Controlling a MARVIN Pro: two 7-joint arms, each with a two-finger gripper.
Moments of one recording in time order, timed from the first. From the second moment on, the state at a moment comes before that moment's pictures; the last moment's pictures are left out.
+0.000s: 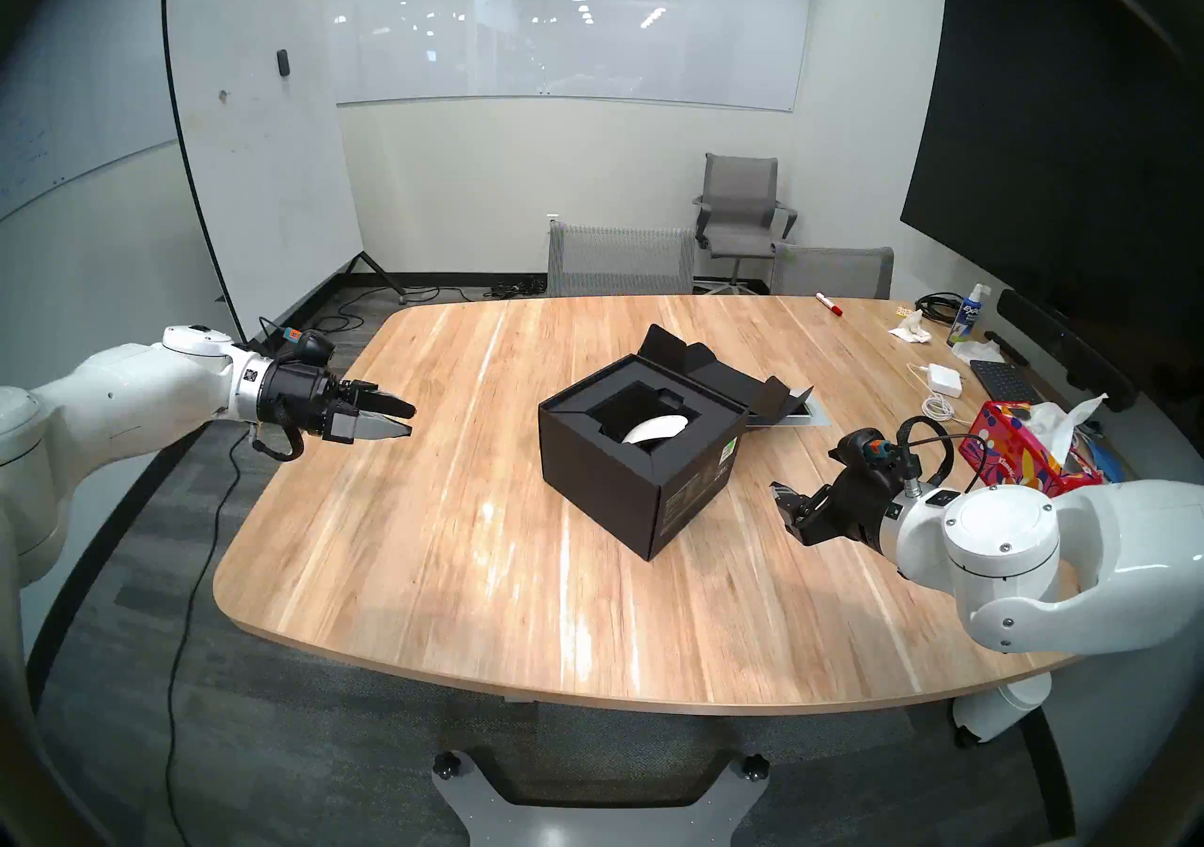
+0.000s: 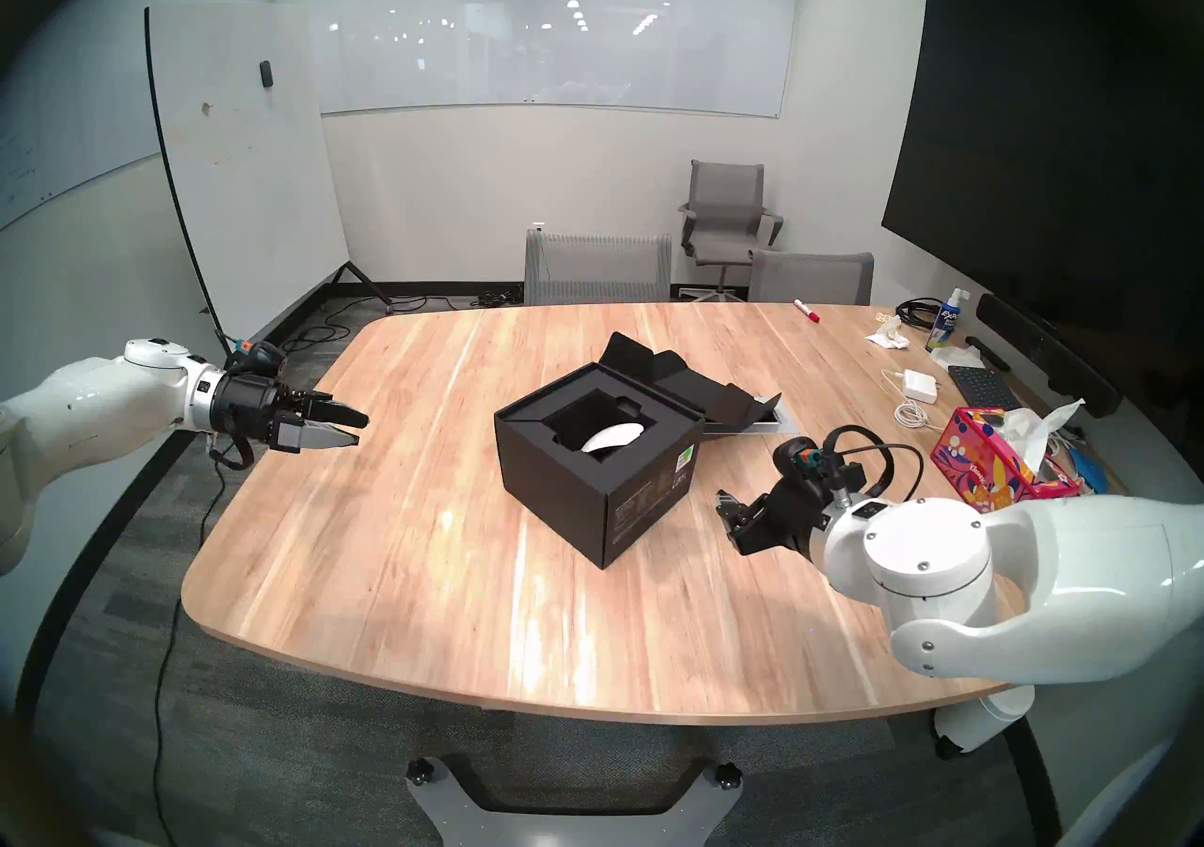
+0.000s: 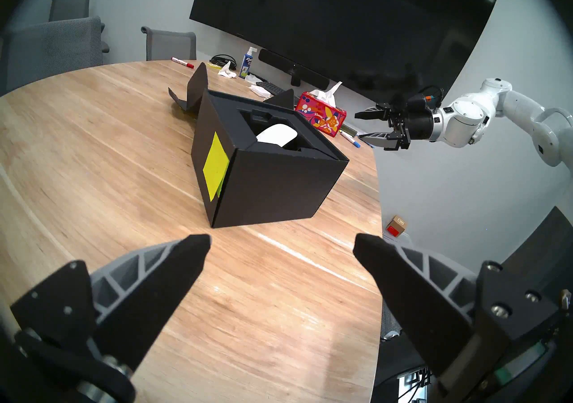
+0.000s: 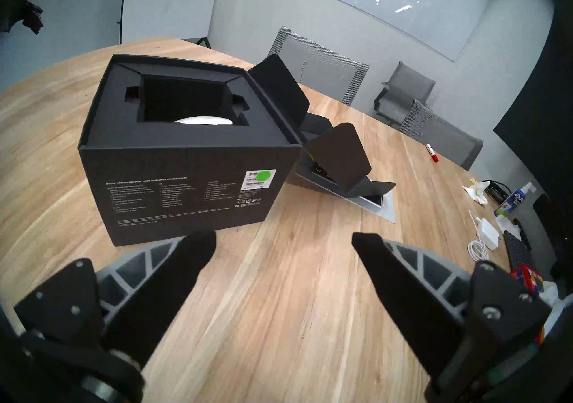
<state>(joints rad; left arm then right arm) 0.22 -0.65 0.19 -0.73 -1.42 0.08 -1.48 0.44 -0.22 -1.03 -2.29 1.25 0.08 -0.72</state>
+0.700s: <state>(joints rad) 0.22 -0.64 0.19 -0.73 -1.42 0.08 -1.48 0.37 -0.27 -1.05 -2.25 1.19 -0.04 -0.62</state>
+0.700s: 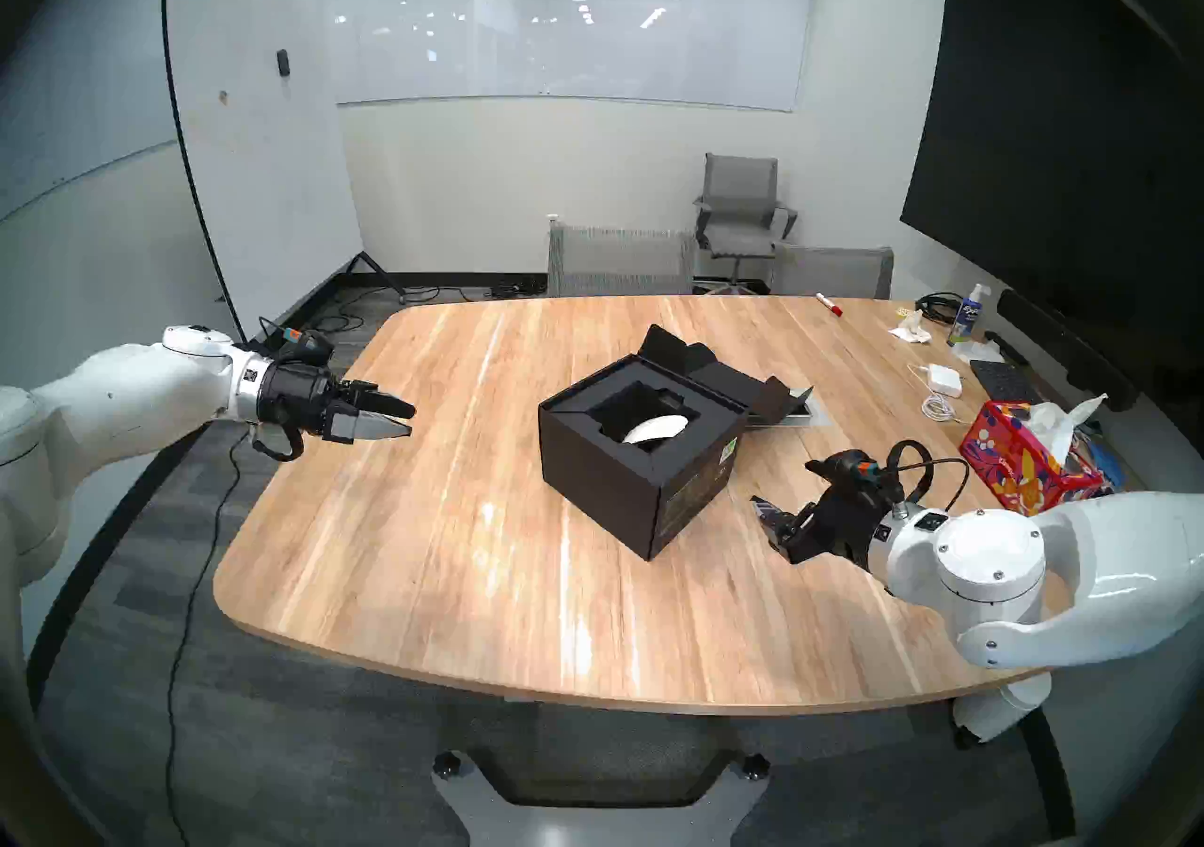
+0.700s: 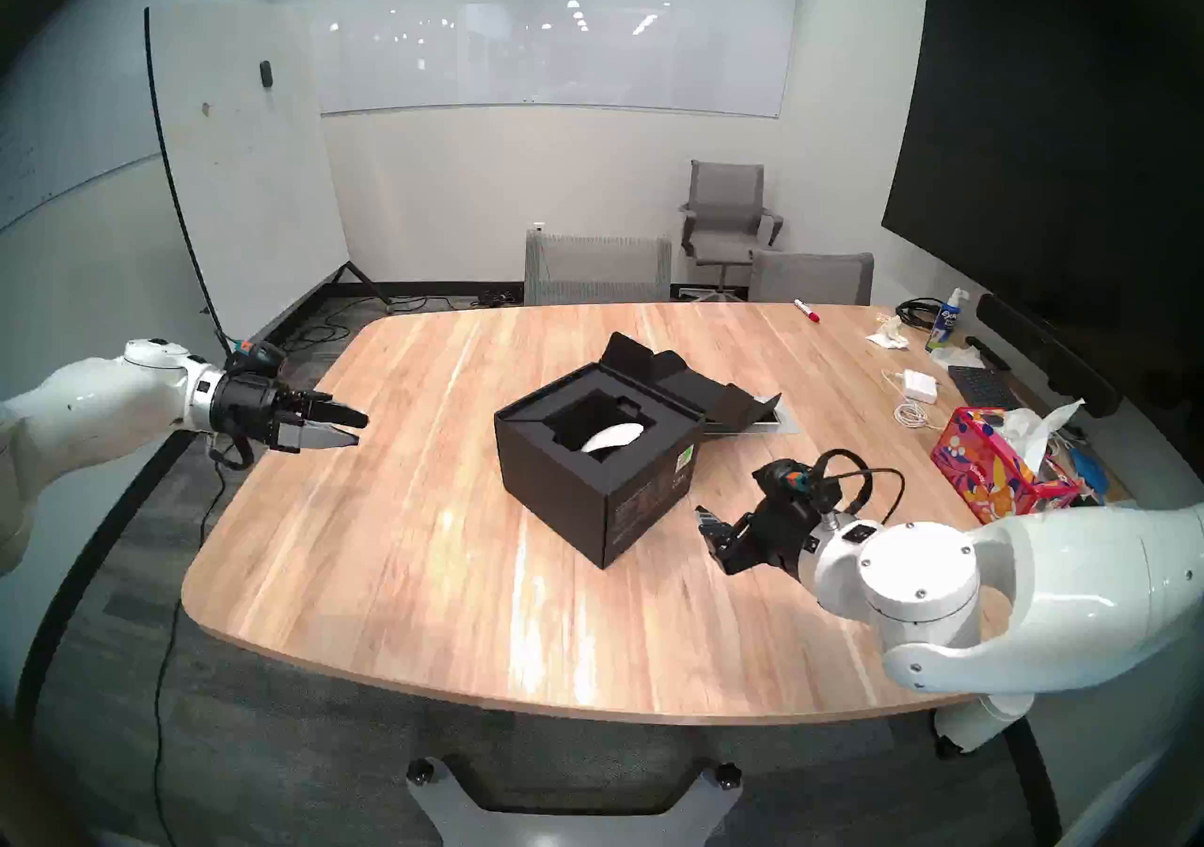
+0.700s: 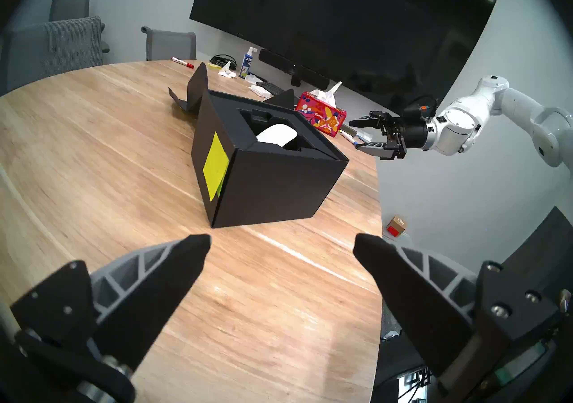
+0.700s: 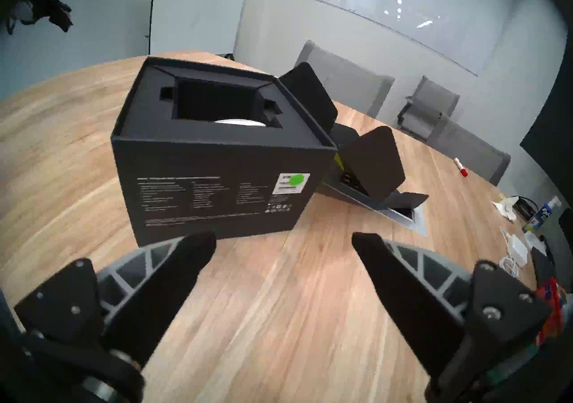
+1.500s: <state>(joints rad) 0.22 -0.64 0.19 -0.73 -1.42 0.08 -1.48 0.38 -0.24 -1.06 -2.27 1.13 -0.02 -0.62</state>
